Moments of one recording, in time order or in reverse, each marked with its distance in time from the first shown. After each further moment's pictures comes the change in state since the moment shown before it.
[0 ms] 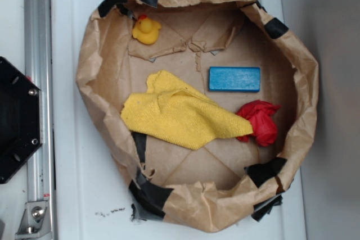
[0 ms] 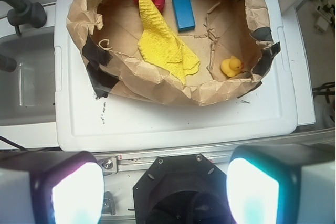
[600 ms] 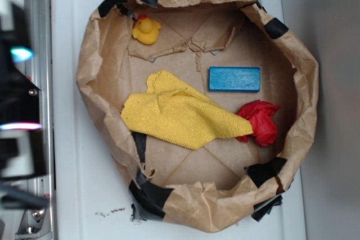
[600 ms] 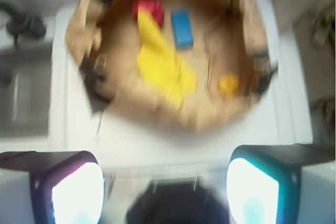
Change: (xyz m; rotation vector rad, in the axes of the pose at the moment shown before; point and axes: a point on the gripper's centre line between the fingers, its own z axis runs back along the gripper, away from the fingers) arm 0.045 0.007 -0.020 0.053 -0.133 -0.048
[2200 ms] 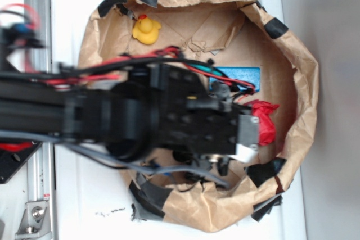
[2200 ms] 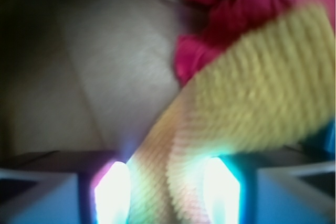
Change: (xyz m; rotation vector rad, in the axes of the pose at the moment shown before) arm 0.070 -0.038 -0.230 -0.033 0.136 -0.411
